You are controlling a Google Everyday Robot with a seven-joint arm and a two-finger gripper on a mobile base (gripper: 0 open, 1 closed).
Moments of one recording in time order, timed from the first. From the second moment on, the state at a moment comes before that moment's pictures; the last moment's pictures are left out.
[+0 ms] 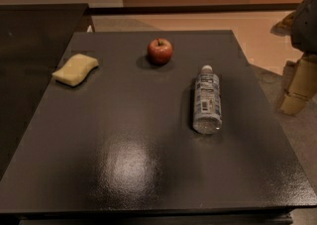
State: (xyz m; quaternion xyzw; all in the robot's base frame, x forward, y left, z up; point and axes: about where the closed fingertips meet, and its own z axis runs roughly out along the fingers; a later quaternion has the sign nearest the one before) arm 0.438 -0.217 0.976 -0.60 0.78 -0.03 0.16
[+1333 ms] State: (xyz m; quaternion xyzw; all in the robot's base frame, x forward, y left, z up) arm 0.498 -0.186 0.979 -0.50 0.85 0.00 0.17
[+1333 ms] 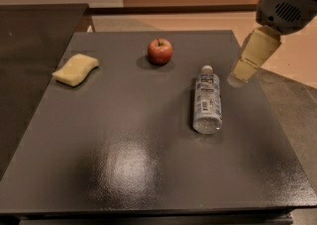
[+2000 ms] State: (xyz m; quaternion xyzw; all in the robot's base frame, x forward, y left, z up) arm 0.526 -0.161 0.953 -0.37 0.92 -0.01 0.15
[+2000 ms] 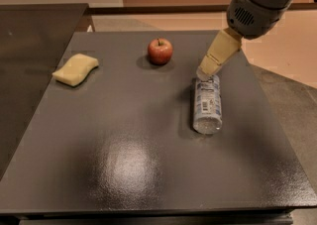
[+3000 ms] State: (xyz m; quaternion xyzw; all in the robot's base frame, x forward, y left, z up) arm 0.534 -0.147 0.915 -0.13 0.99 0.03 0.09
